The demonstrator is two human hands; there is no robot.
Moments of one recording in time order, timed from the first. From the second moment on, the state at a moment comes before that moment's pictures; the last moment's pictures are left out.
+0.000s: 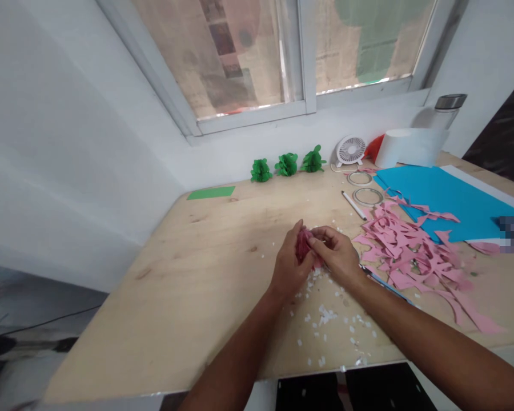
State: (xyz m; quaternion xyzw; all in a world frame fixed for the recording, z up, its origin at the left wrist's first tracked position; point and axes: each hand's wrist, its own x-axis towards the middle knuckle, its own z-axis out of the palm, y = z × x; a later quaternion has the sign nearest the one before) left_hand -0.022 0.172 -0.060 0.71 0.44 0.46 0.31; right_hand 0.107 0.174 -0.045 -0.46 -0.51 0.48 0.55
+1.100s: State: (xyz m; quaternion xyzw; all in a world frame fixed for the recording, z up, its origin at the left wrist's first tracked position) left_hand -0.023 0.171 -0.049 0.73 0.42 0.52 0.15; right_hand 0.108 0.172 -0.048 -0.51 -0.59 0.35 0.52
